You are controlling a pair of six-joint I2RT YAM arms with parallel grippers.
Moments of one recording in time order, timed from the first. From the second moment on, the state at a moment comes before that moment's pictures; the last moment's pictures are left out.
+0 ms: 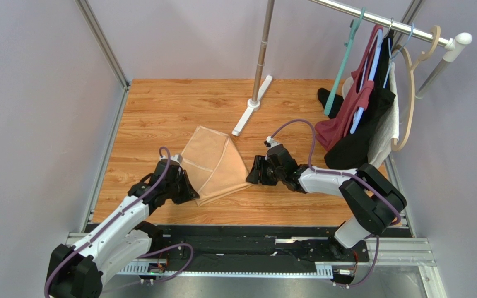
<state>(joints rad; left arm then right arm) -0.43 0.84 0.44 -0.53 0.15 -0.74 0.71 1.57 0.66 0.15 -0.14 0.73</state>
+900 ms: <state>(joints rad) -0.43 0.89 0.45 -0.62 0.06 -0.73 0.71 1.65 0.72 0.20 -0.18 0.74</state>
